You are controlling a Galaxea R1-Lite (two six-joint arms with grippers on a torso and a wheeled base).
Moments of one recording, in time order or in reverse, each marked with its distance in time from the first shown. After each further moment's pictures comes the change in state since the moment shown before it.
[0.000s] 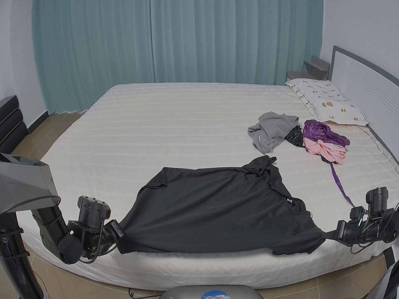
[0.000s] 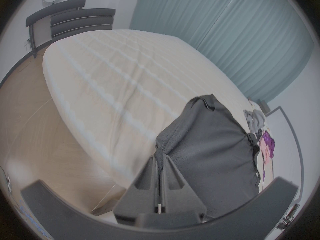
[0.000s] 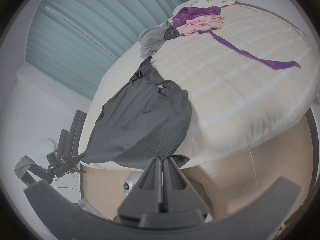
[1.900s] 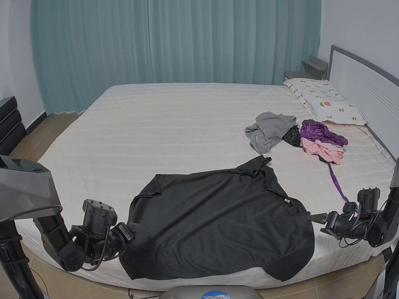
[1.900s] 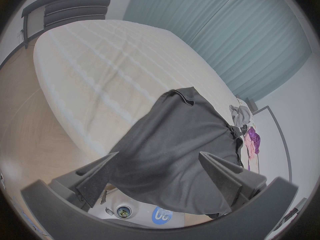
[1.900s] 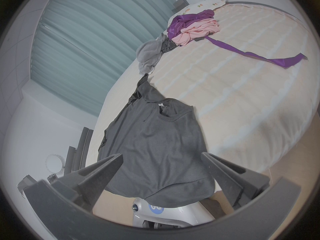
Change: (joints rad) left arm -0.100 -0.032 0.041 -0.045 -0.053 -0.097; right arm 0.032 0.235 0.011 -0.433 -0.007 0.201
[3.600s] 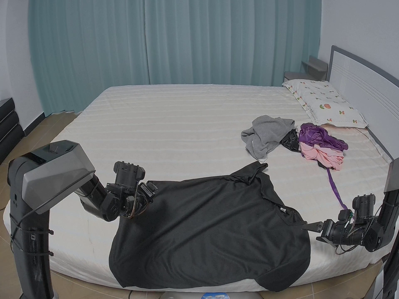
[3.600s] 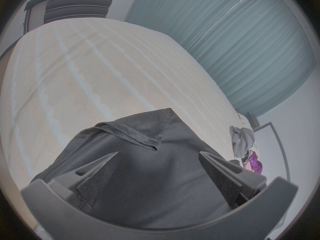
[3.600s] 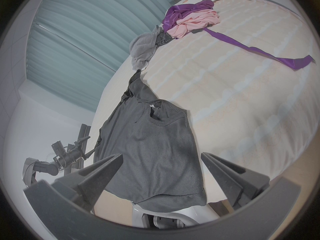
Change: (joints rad) left arm 0.066 0.273 -0.708 0.365 0.011 -0.023; right arm 0.040 0.063 0.040 -0.039 -0.001 0.001
